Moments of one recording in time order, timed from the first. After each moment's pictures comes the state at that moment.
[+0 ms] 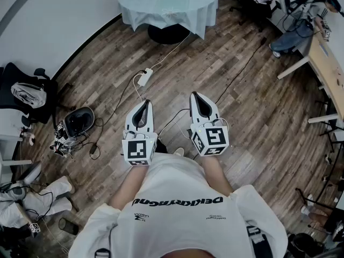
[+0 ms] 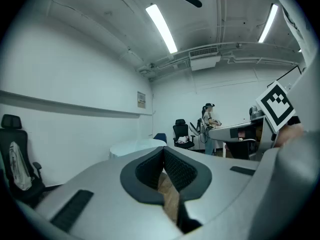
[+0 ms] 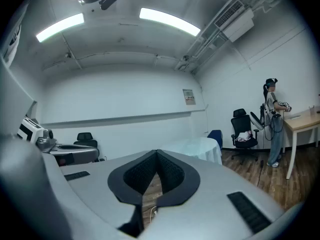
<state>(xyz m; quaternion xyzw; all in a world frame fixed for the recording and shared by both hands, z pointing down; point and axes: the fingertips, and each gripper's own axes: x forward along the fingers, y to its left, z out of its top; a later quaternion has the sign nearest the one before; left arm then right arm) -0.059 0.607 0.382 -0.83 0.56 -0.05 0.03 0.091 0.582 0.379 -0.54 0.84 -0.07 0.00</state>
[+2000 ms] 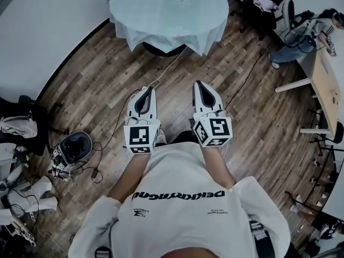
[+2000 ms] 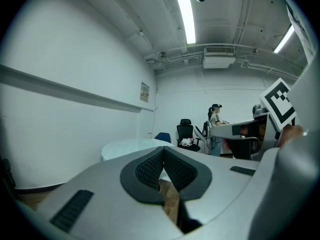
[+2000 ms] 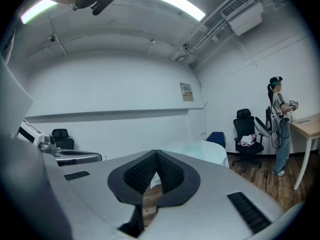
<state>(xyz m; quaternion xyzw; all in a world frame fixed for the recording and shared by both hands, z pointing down) -0.149 0.209 0.385 -0.84 0.53 -0.04 -0.02 -0.001 0.200 0.361 -0.58 0.81 -0.07 -0.02</state>
